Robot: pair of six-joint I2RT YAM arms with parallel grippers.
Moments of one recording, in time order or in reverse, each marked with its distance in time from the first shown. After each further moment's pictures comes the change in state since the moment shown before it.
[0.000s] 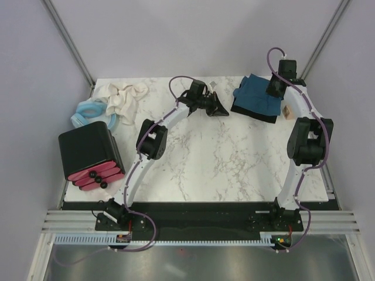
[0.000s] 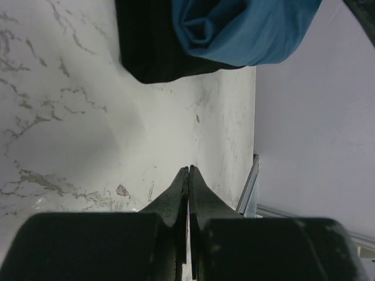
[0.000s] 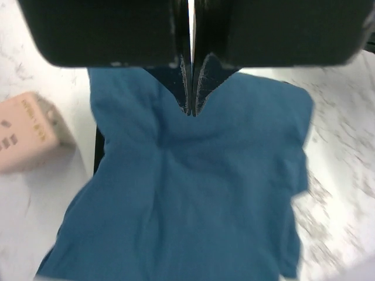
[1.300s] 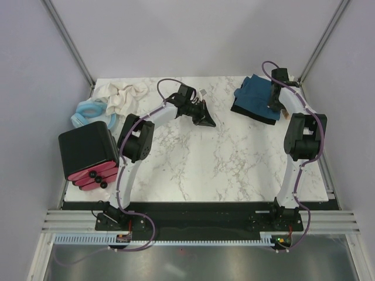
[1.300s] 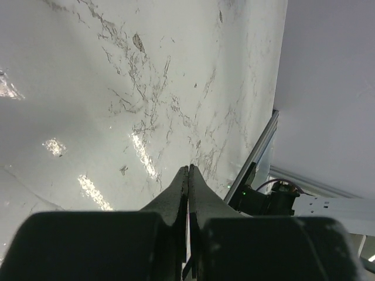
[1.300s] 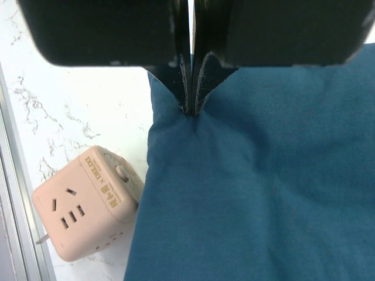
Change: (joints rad) left arm 0.032 -0.396 -0.593 -0.072 0.026 0.188; right arm 0.013 0.095 -0.020 -0.214 0.294 -0.014
